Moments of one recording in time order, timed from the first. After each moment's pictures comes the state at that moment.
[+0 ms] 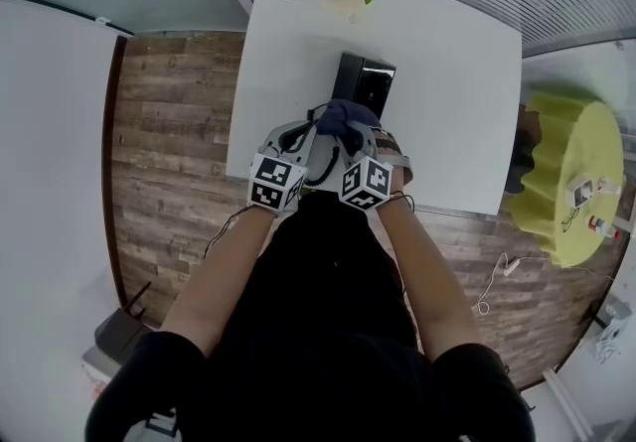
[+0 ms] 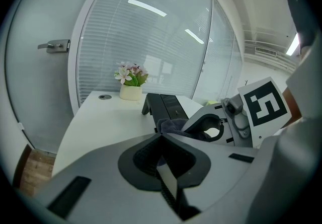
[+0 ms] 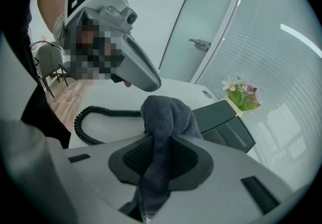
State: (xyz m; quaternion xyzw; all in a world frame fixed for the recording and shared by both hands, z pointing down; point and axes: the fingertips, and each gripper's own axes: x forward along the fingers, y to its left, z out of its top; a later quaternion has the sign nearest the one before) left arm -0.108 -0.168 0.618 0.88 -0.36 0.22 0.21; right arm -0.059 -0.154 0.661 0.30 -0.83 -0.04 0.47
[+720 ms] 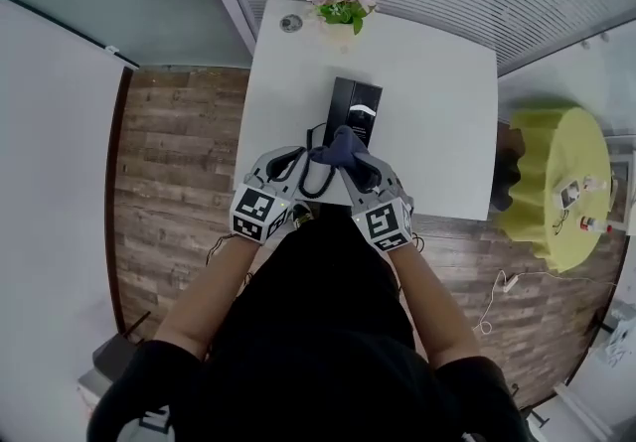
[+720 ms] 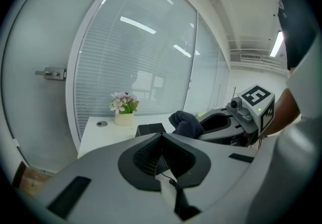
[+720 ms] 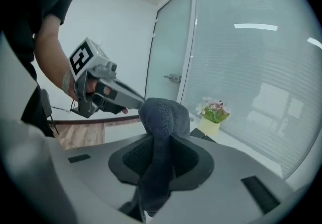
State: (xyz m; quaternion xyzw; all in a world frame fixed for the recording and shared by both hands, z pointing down) left arm -0.126 -0.134 0.508 0.92 -0.34 0.16 0.15; right arm -0.052 -0.110 0.520 0.40 -0.88 0.03 0.26
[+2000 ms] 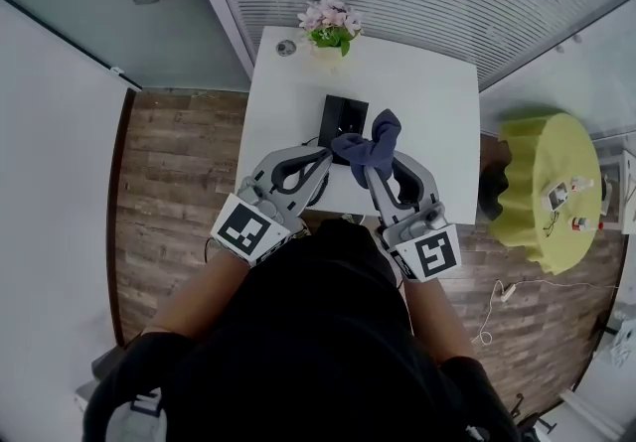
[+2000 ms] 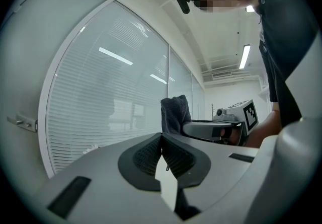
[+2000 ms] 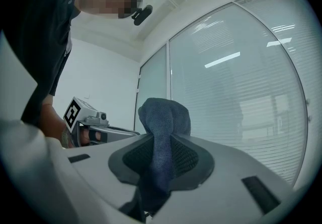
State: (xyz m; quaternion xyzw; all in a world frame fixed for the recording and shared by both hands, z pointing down) left arm -0.074 -0.109 0.309 0.97 -0.25 0.03 0.05; right arm -0.012 -0.097 0.283 0.46 -0.89 -0.01 -0.02
